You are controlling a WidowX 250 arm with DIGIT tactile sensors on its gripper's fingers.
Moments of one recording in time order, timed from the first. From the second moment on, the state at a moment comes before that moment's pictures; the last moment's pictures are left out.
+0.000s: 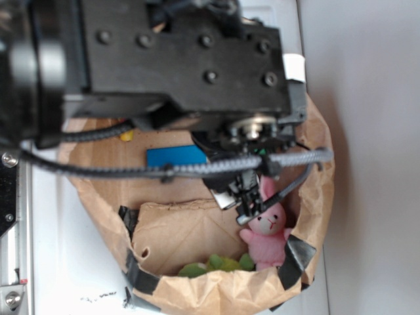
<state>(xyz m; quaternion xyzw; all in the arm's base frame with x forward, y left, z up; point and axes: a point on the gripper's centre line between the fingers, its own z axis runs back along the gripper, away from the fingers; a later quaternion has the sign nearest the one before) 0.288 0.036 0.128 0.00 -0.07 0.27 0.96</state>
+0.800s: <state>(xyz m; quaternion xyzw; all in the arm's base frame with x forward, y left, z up) 0.296 0.060 0.112 0.06 -0.10 0.32 0.94</state>
